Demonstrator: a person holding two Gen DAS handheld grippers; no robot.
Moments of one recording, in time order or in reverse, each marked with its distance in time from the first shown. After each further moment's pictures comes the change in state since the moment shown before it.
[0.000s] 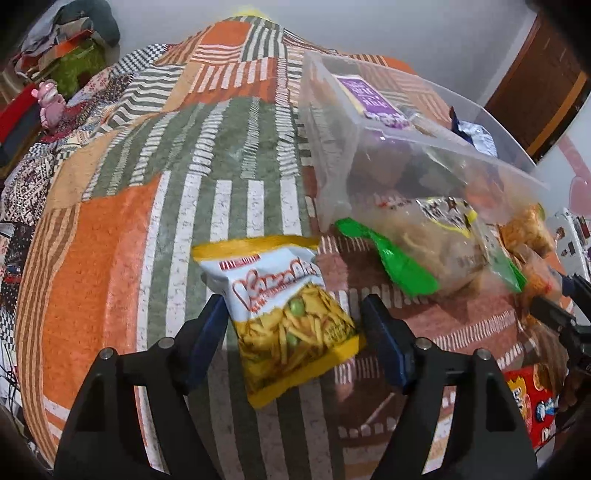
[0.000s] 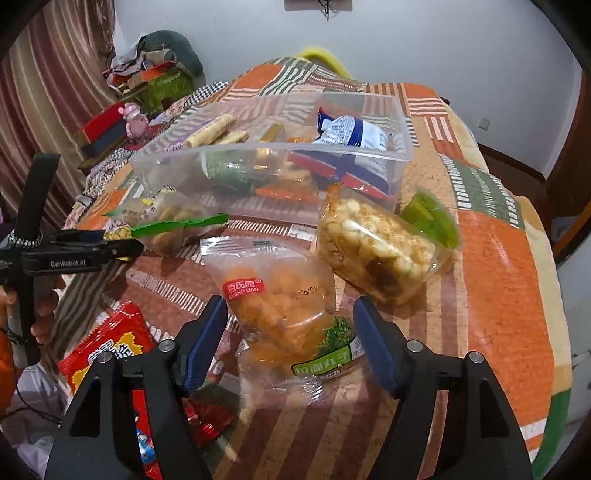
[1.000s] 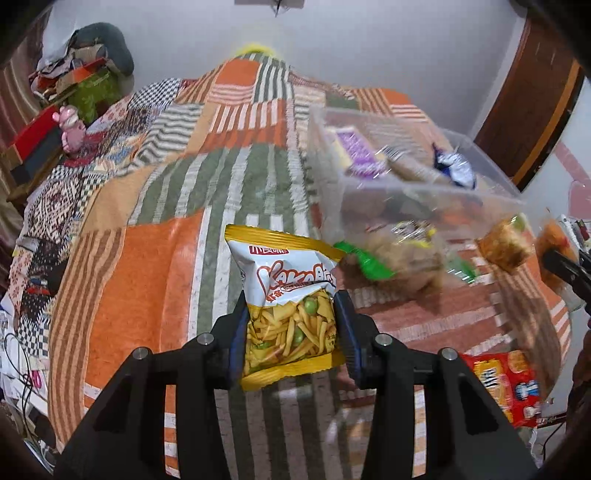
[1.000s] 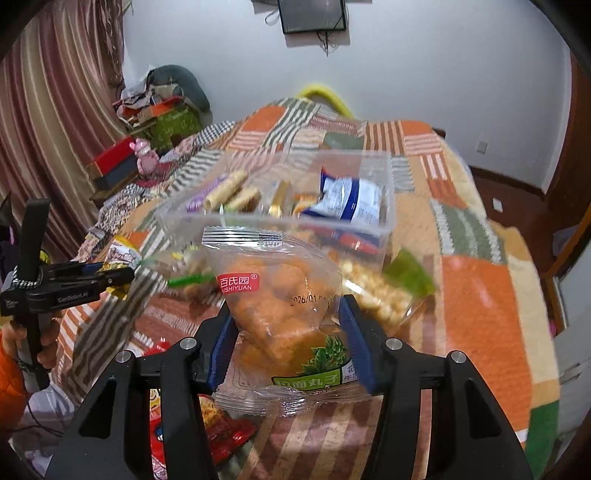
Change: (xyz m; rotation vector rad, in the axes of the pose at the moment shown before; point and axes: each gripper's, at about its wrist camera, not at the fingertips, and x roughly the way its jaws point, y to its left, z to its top) left arm -0.062 -0.001 -0.006 0.025 -0.129 0.031; right arm -0.046 -0.003 0.018 0.014 -0.160 0.019
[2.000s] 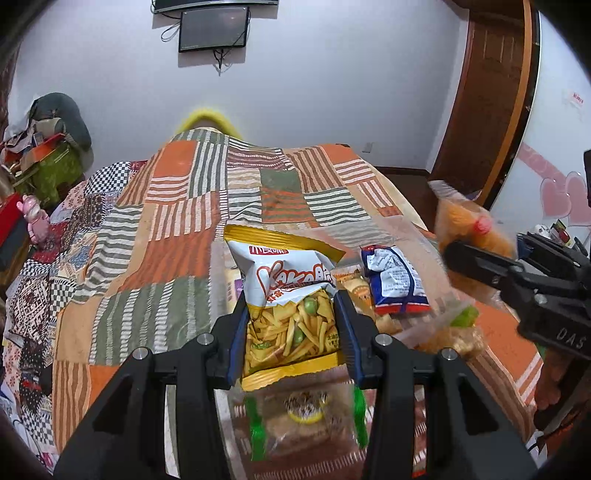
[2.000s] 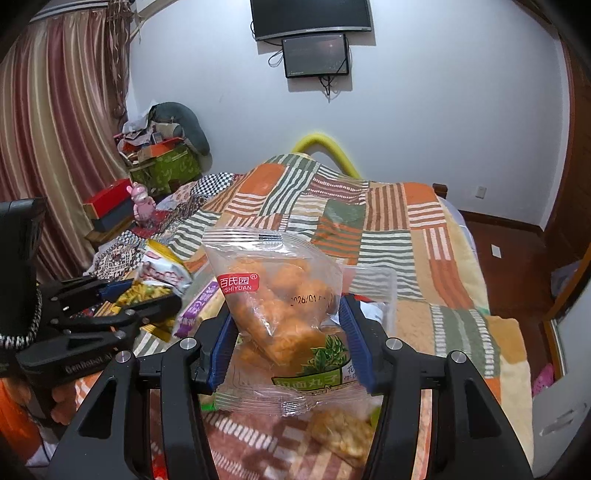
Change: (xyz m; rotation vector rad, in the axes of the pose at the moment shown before) left arm 0.000 -0.086 0.107 0.154 -0.183 -0.082; right arm 0.020 0.007 0.086 -0.023 -0.151 -0.008
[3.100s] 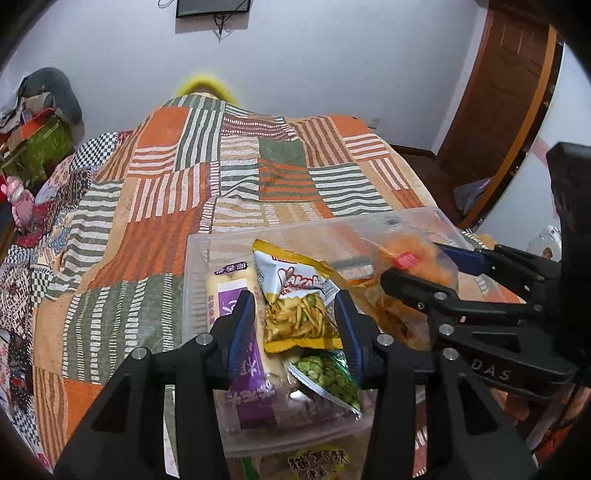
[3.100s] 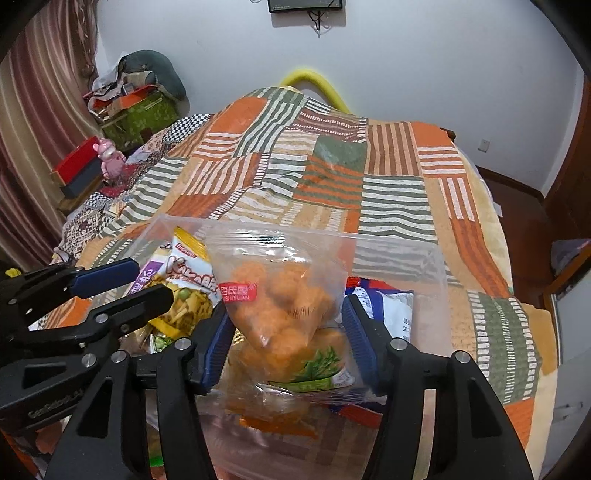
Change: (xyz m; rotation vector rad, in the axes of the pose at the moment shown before) left arm 0.068 0.011 0.016 -0.033 0.117 -0.014; right arm 0.093 -0.016 0.005 0.018 0.242 -0.042
